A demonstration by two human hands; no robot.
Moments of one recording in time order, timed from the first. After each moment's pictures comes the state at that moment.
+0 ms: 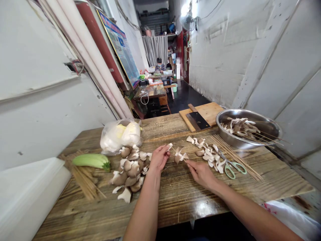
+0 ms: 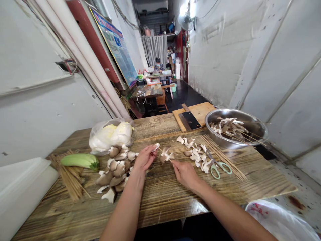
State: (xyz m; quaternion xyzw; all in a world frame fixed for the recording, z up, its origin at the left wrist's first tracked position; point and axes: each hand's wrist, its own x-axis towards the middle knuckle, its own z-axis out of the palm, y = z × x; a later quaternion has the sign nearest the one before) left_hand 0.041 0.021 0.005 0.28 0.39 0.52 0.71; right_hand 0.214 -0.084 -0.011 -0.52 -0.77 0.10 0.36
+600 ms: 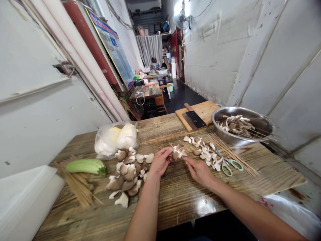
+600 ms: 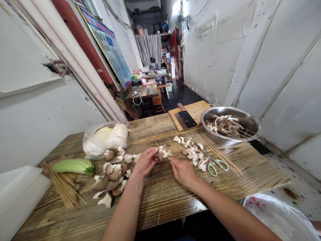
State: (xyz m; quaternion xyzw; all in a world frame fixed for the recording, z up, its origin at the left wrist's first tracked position) left_hand 0.048 0.008 0.006 0.36 0.39 0.43 0.73; right_hand 0.212 -0.081 -0.017 -0.53 -0.74 0.11 0.40
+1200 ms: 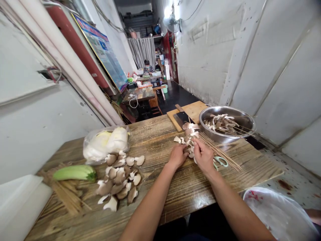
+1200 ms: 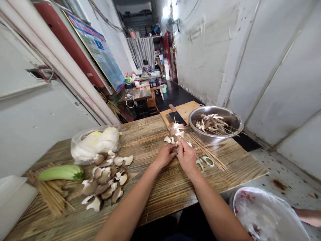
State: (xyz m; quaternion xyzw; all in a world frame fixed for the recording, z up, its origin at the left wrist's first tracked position) left_hand 0.152 0.004 -0.003 0.85 0.40 0.20 0.27; right_hand 0.262 -0.075 0.014 -0.63 -0.53 -0.02 0.57
